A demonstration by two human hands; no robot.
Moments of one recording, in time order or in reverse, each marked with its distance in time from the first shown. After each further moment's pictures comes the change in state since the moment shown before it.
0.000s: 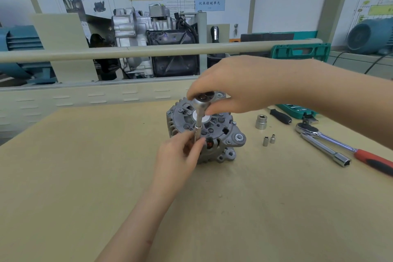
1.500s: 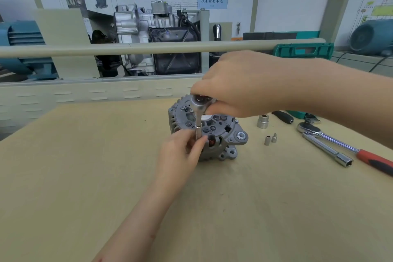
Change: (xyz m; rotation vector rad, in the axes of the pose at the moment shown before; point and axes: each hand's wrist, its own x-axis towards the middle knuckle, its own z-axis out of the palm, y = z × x) left_hand 0.000 -0.008 0.007 -0.008 0.050 0.014; right_hand 0.006 0.000 0.017 -0.072 0.049 -0.022
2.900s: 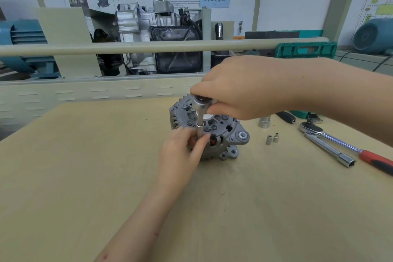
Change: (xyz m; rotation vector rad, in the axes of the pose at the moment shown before) left_hand -0.001 -0.001 0.003 0.042 0.066 0.008; right_hand 0.000 -0.003 -0.003 -0.126 0.034 0.040
